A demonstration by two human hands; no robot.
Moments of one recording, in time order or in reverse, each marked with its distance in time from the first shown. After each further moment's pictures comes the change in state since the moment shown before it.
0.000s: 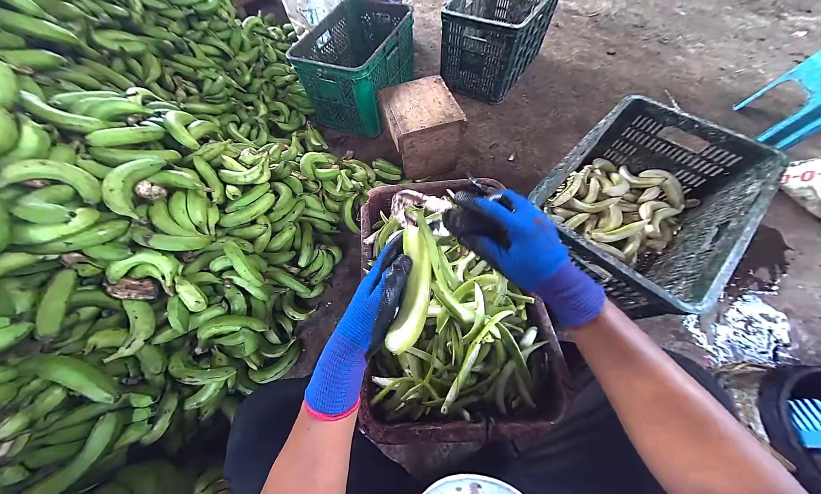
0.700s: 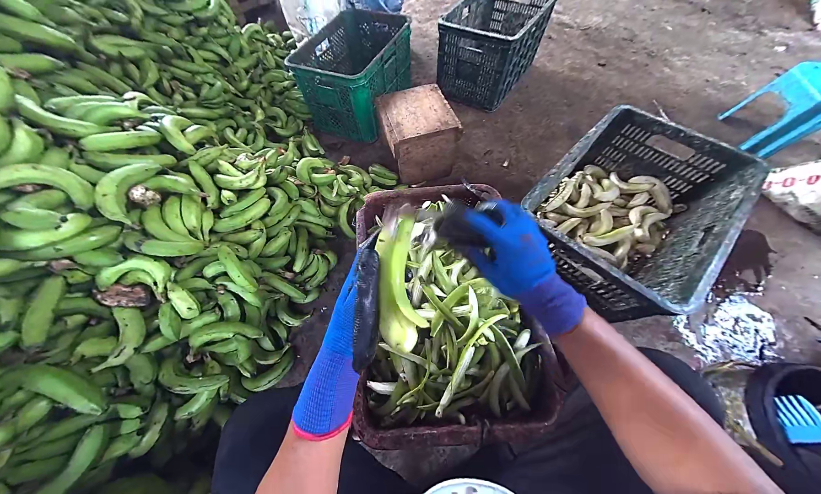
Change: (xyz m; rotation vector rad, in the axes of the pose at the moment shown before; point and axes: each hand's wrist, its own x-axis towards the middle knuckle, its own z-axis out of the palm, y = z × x) left_hand -0.007 0.002 0.001 -0.264 0.173 0.004; right_hand -0.006 -0.012 0.003 -0.045 0.047 0.043
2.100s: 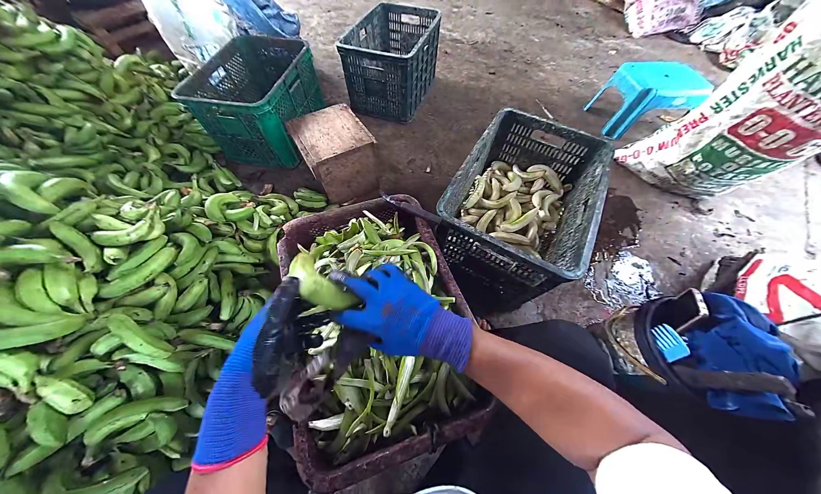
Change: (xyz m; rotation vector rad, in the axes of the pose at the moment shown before) left_hand 0.034 -0.018 -0.011 0.141 -0.087 -0.303; right_hand -0.025 -0.038 0.005 -0.005 -0.581 -0.227
